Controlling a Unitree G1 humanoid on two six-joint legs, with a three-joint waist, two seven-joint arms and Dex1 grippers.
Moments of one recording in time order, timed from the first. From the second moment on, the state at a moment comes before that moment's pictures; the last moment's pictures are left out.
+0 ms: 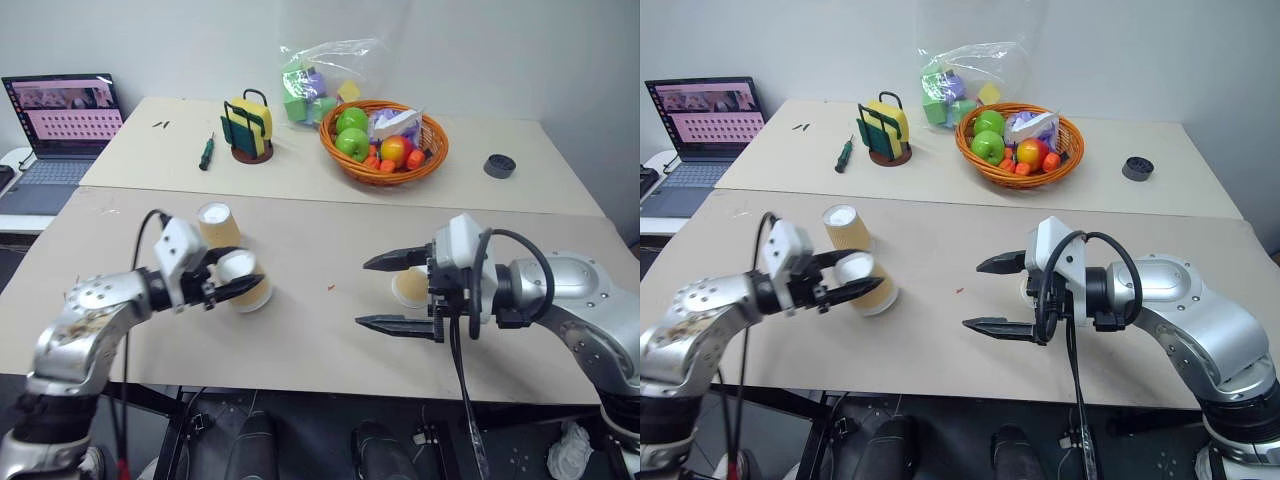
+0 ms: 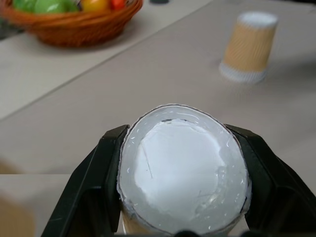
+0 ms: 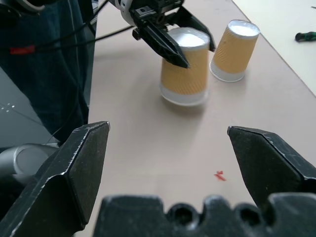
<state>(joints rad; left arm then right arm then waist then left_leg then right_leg) -0.40 0.65 0.01 -0.24 -0.48 0.49 -0.88 -0.47 -0.86 0.03 -0.58 0.73 0.73 0.91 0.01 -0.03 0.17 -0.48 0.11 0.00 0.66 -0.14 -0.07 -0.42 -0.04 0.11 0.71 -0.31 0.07</state>
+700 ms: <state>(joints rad) -0.60 0.35 -0.20 0.08 -0.23 0.30 -0.82 -0.50 -0.84 0.02 -0.55 0.71 0.73 0.90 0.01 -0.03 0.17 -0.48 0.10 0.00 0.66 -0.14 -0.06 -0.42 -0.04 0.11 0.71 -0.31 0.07</state>
